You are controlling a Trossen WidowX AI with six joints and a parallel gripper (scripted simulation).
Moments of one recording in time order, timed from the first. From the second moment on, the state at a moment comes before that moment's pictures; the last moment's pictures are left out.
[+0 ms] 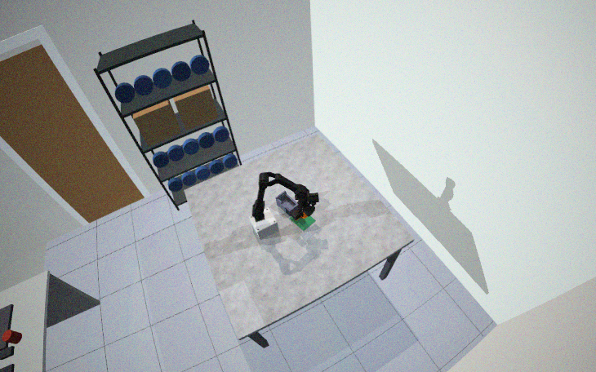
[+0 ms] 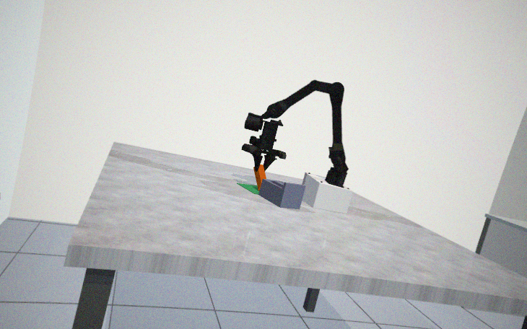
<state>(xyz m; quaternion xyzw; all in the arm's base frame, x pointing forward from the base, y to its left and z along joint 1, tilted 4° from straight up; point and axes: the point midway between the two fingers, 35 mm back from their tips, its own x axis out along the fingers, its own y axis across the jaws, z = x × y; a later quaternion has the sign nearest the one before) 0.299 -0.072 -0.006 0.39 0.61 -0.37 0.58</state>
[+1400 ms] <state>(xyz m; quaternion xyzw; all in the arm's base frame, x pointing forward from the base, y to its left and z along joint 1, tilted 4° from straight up) 0.304 -0.077 0.078 0.40 0.61 -0.37 0.58</state>
